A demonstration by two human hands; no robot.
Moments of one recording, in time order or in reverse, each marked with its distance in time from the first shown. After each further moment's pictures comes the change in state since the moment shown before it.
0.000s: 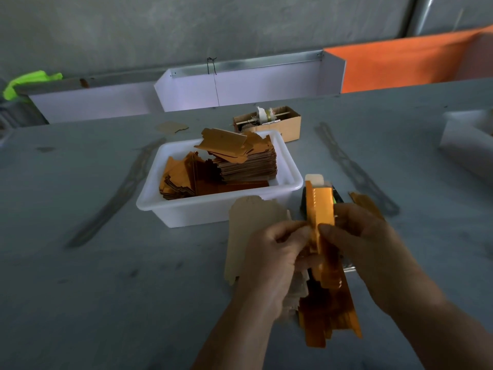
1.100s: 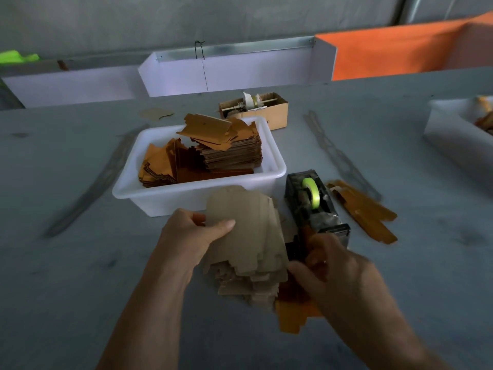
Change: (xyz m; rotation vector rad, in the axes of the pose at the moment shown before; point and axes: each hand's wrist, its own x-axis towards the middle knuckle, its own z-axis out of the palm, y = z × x) left_hand 0.025 0.003 -0.079 0.470 0.411 -0.084; right_hand -0.046 0.018 0.007 -0.747 -0.027 -0.151
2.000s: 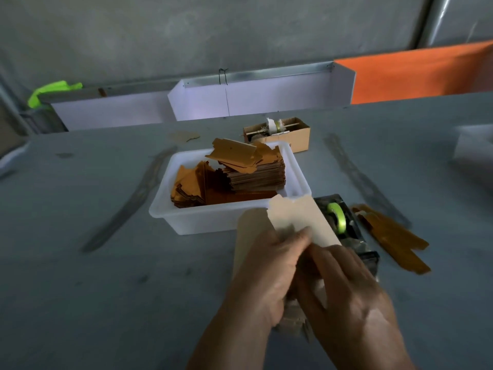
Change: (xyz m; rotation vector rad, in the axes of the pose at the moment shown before) left_hand -0.059 0.042 0.038 -0.427 -0.408 -0.006; right_hand 0.005 -0.029 0.017 -0.024 0.551 -0.425
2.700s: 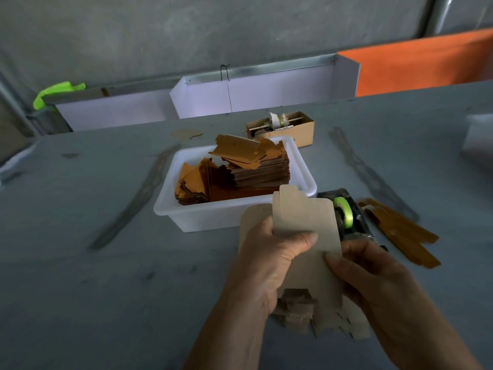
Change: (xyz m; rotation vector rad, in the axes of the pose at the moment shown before) left_hand 0.012 -0.005 -0.014 0.115 0.107 0.086; right_hand 0.012 0.022 -0.012 1.094 -0.308 1.005
